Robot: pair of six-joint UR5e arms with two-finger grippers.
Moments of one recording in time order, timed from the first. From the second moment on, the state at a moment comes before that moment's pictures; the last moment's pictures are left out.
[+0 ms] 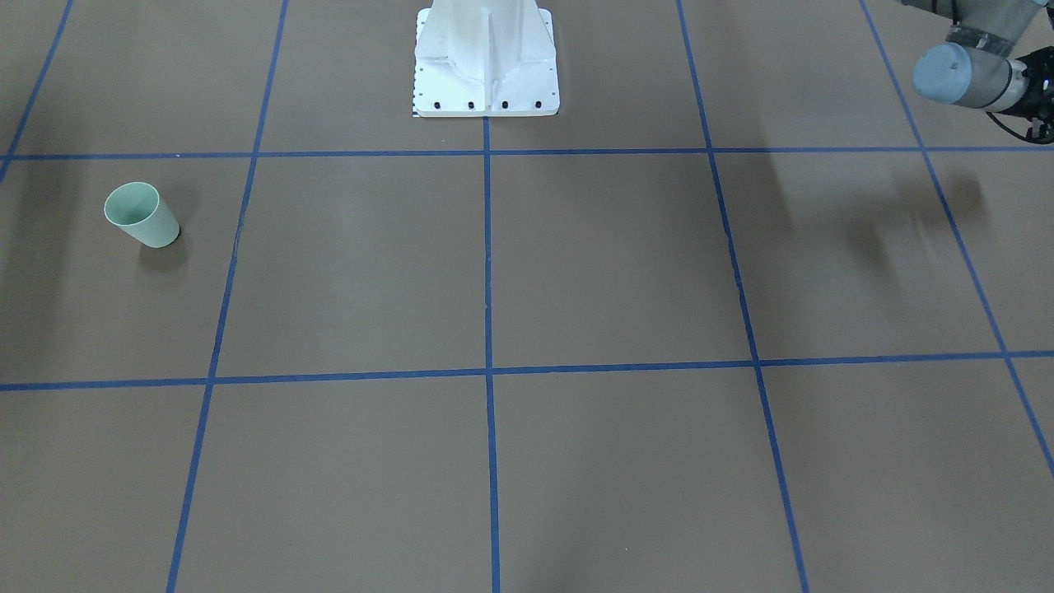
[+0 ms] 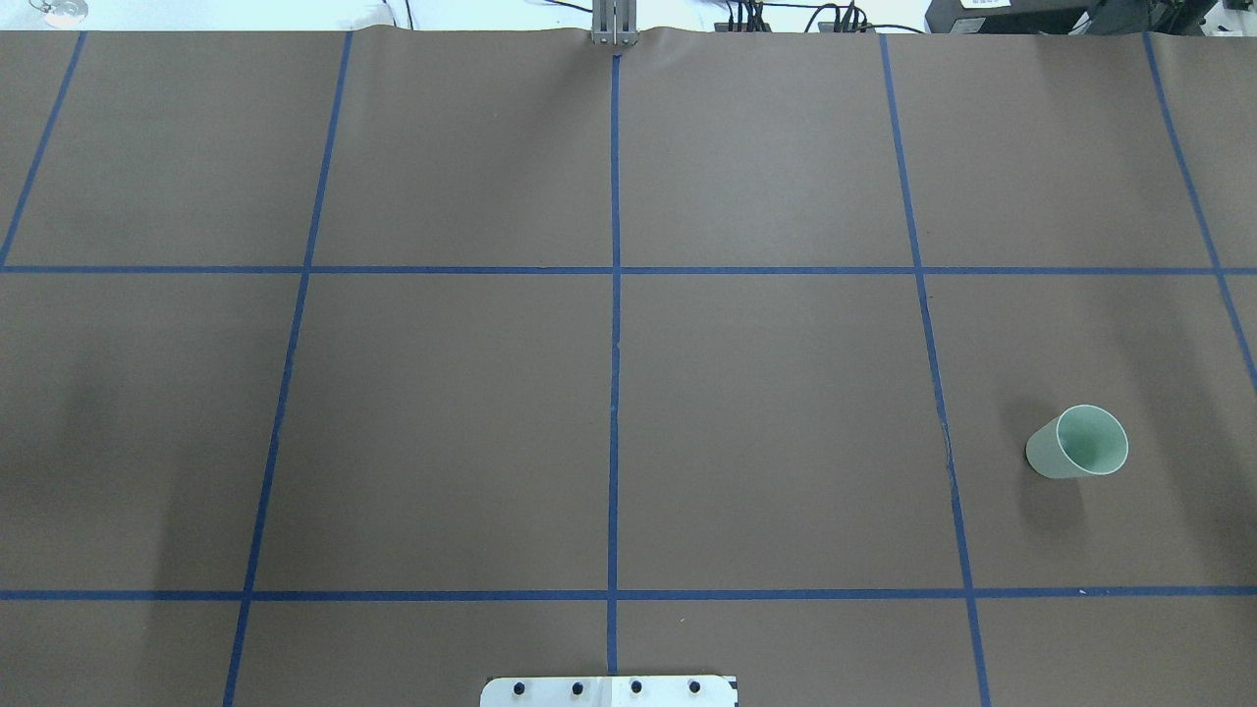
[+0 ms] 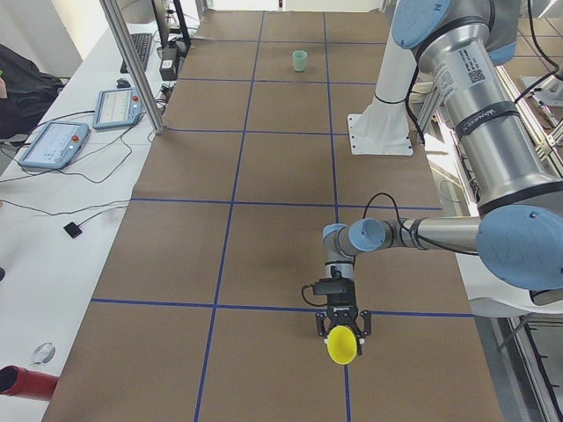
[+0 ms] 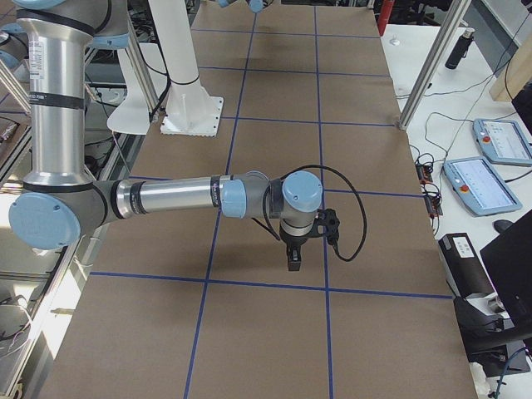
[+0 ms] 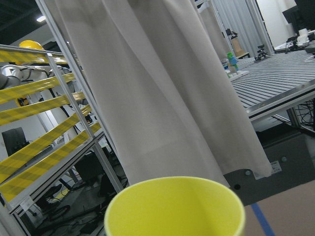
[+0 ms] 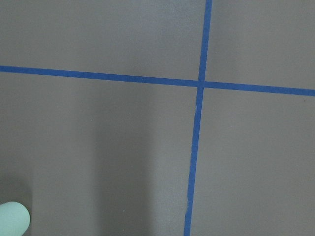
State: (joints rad) left arm -0.67 -1.15 -1.89 -1.28 -1.29 -2.09; right arm 1.55 -1.64 1.76 -1.68 2.39 -0.04
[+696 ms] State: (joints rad) left arm -0.94 -1.63 -1.88 -1.28 -1.13 -1.58; right arm 1.55 -1.62 1.73 -1.68 2.39 -0.04
